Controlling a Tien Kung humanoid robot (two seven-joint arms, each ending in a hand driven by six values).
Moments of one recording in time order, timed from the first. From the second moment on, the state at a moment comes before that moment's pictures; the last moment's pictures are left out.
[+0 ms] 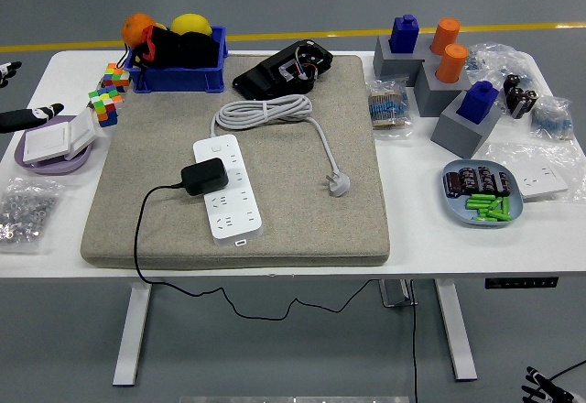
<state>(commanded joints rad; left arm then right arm) -0.47 0.45 -1.36 -0.90 1.55 0.07 0.08 0.12 -0.09 1.67 0.18 -1.20 0.12 0.05</state>
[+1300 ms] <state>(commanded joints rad) -0.46 0.47 -1.33 -0.95 1.54 0.05 0.11 0.12 -0.09 1.72 0.18 -1.22 0.12 0.05</state>
